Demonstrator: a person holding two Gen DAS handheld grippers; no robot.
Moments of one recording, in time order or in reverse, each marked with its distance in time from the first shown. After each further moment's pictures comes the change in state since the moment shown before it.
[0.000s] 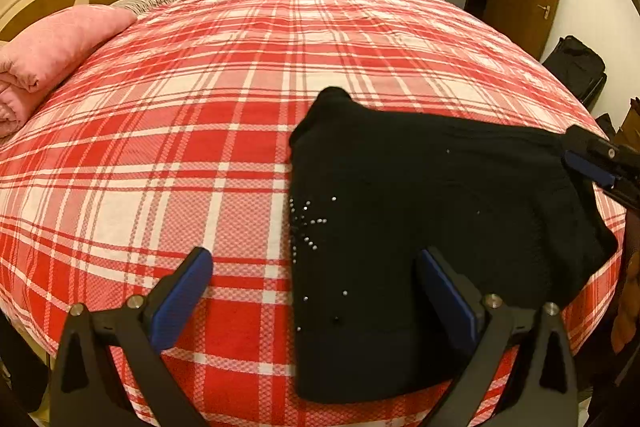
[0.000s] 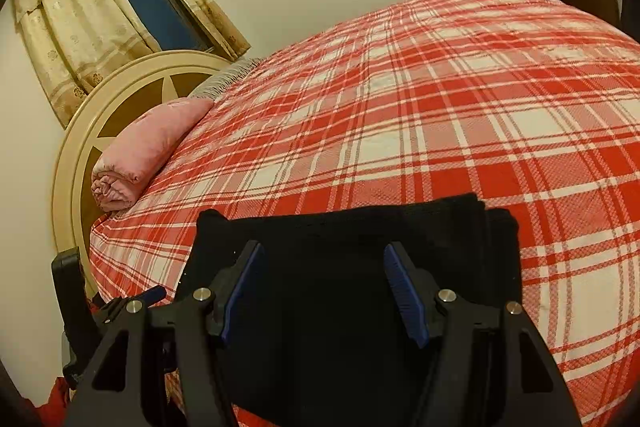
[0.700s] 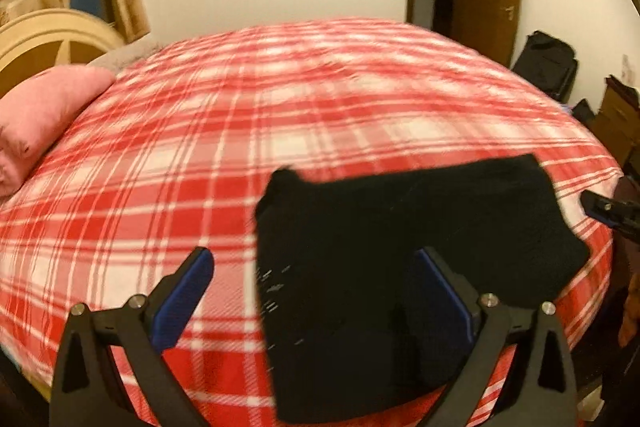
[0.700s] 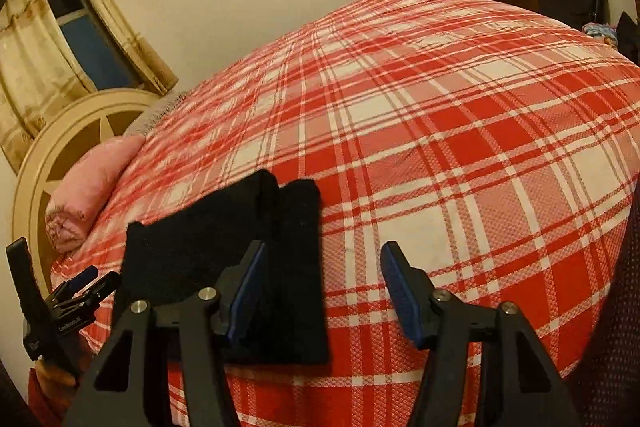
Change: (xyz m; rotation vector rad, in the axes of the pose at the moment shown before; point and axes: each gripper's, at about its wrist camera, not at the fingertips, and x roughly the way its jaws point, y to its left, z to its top) left arm -0.034 -0.032 0.021 0.128 -0.151 -0.050; right arm -0.073 -0.082 -0.030 0.149 -0.077 -0.203
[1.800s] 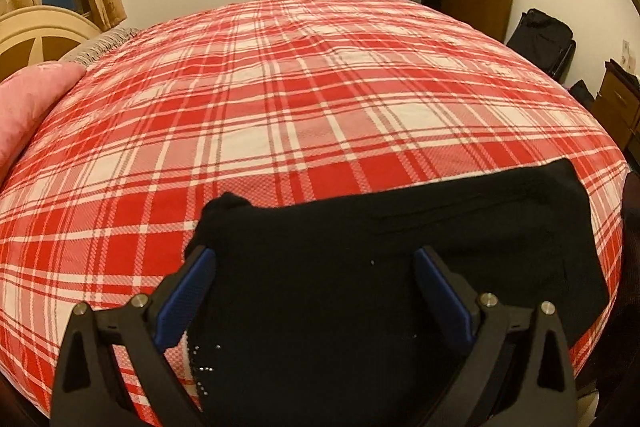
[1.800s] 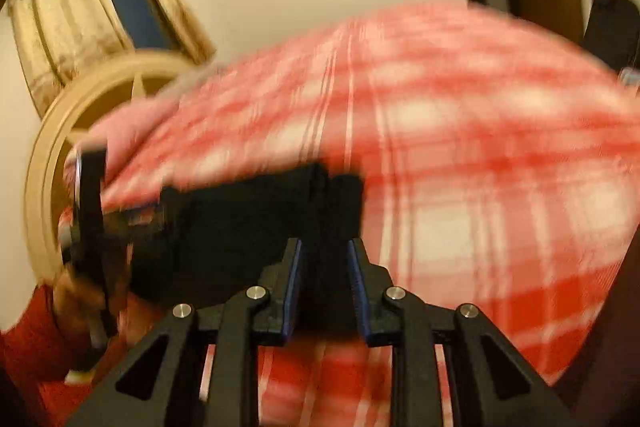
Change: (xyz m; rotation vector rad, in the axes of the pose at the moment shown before) left arm 0.063 -0.022 0.021 0.018 0.107 -0.010; right arm -0.015 0.035 0.008 -0.218 -0.012 0.061
